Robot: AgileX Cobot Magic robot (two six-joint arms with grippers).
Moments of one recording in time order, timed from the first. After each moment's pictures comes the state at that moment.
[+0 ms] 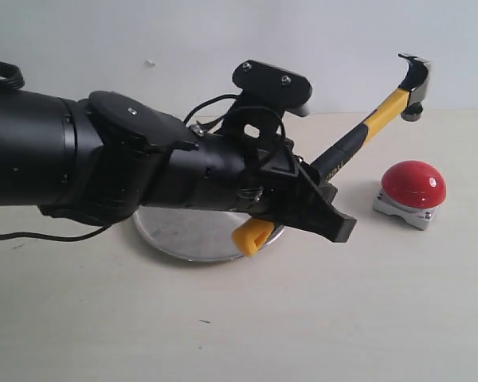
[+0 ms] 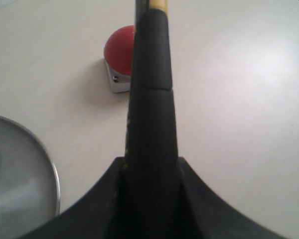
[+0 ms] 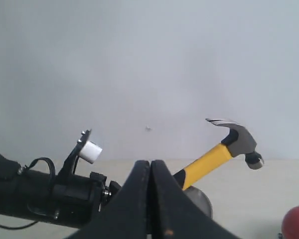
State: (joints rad) left arm -0.93 1.75 -1.11 -1.44 0.09 1.36; right arm 0.37 0.12 -0.39 0.32 0.32 0.01
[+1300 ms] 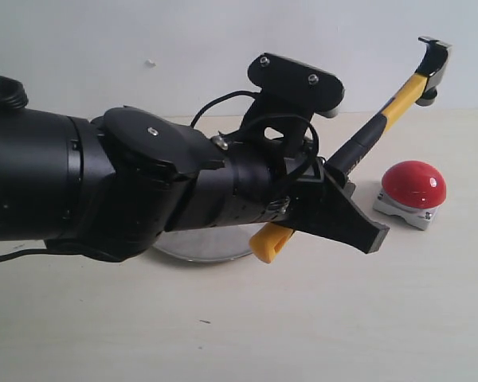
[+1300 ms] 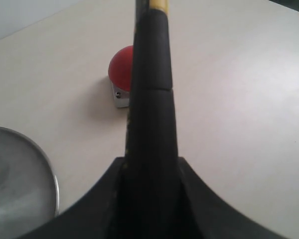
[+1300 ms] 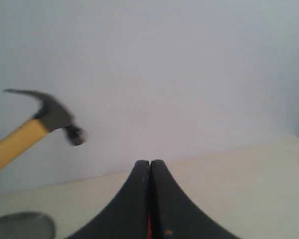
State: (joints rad) left arm -1.03 1.72 -1.11 -1.48 -0.09 1.36; right arm 0.20 0.01 0.00 1.49 -0.23 -1.31
